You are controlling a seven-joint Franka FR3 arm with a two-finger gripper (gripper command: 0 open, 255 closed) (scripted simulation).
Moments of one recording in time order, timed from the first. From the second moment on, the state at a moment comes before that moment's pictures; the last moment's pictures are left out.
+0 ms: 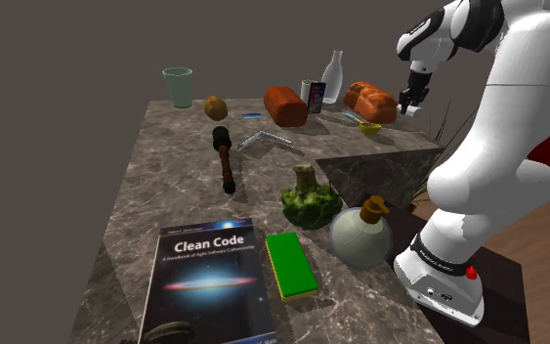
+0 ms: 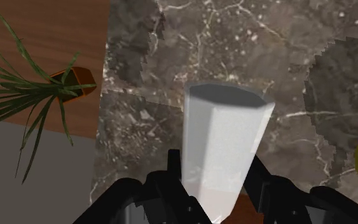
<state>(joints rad) -0.75 0.30 -0.42 -1.77 0.06 2.08 -0.65</state>
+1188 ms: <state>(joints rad) -0.76 0.37 -0.41 -1.84 0.09 2.22 -0.66</state>
